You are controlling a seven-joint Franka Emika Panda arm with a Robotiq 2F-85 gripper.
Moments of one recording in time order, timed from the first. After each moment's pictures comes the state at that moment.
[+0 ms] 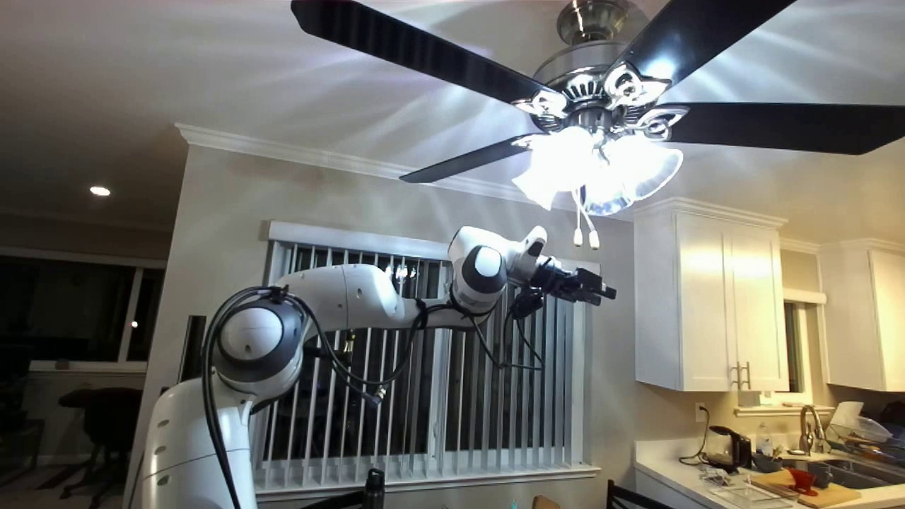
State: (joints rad) arm -0.79 -0.49 0.97 -1.66 -0.18 2.57 0.43
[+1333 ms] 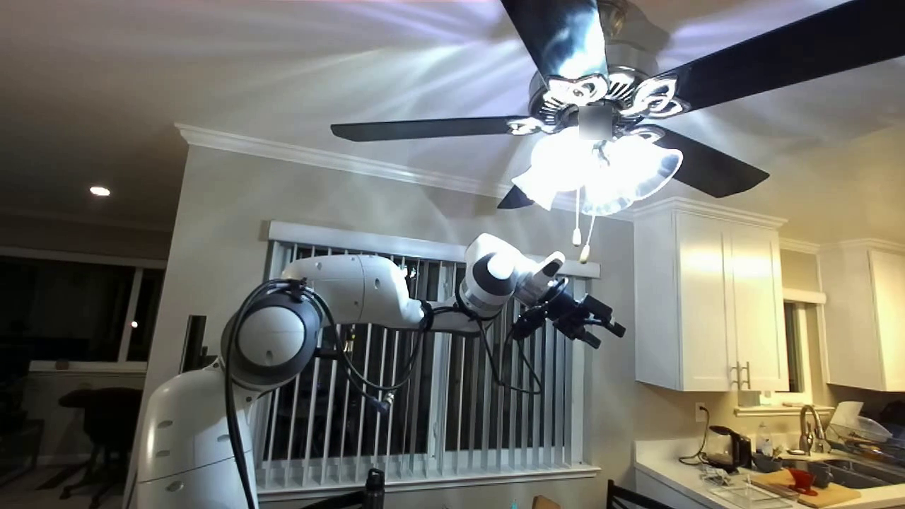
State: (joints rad) arm -0.53 -0.32 0.87 -1.66 -0.41 2.29 0.42
